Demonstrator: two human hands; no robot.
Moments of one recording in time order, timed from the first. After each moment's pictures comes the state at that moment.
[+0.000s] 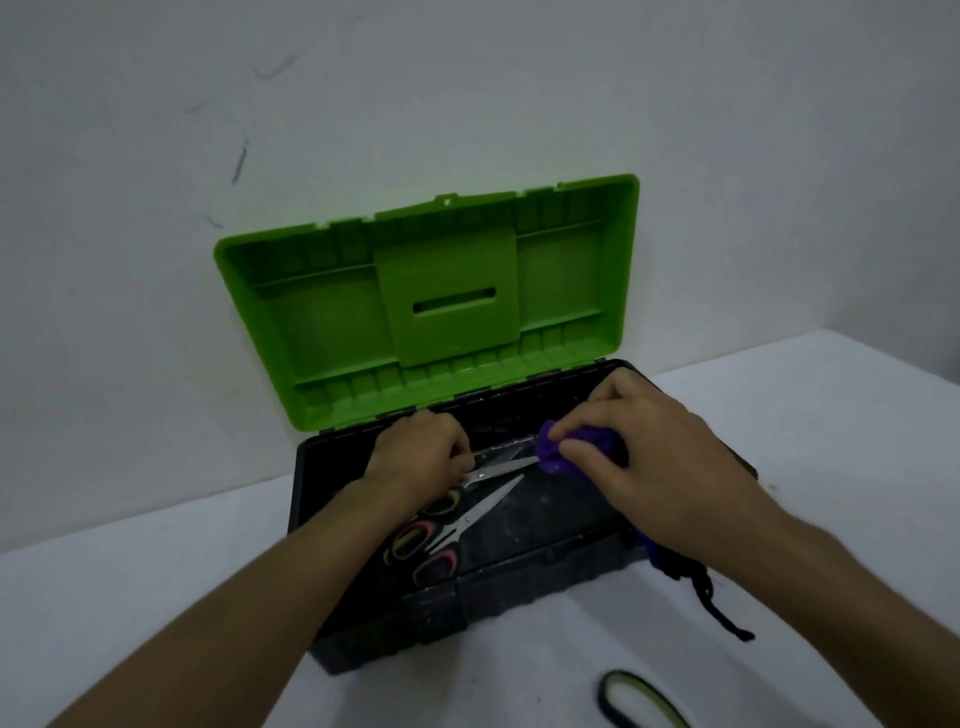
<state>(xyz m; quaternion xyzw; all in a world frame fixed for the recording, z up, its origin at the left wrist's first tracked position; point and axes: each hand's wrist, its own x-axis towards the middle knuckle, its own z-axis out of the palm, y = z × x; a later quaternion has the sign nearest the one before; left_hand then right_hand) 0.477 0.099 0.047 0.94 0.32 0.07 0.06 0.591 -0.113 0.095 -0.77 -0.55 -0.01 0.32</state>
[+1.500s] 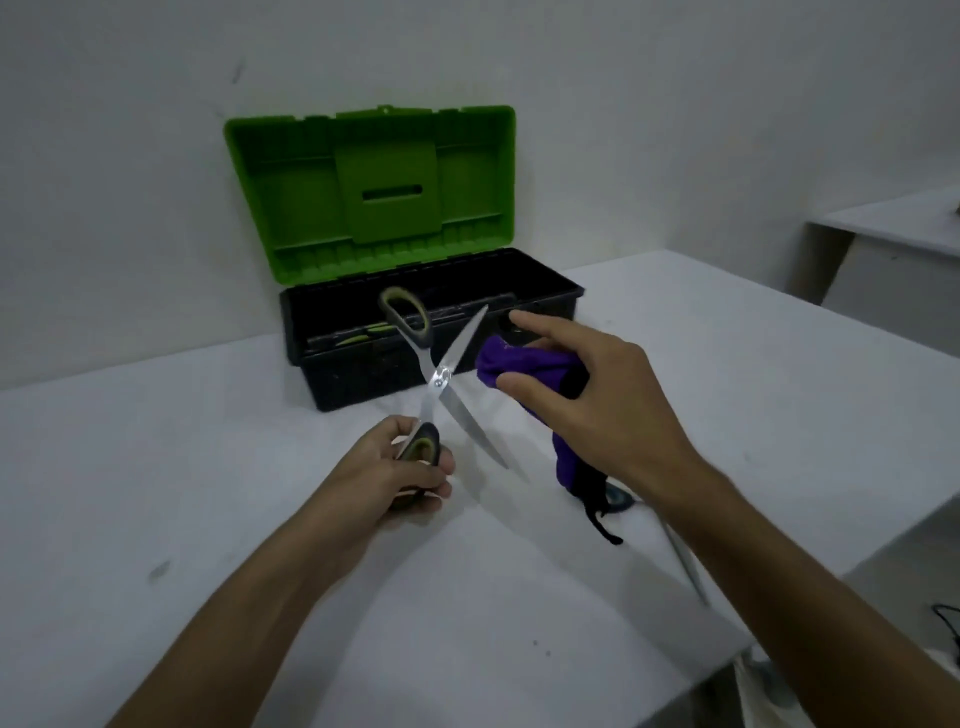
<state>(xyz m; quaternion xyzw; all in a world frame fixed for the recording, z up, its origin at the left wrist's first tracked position) 0.284 -0.147 0.024 0.65 0.31 0.14 0.68 0.443 -0.288 0.057 -0.71 -0.49 -0.03 0.51</state>
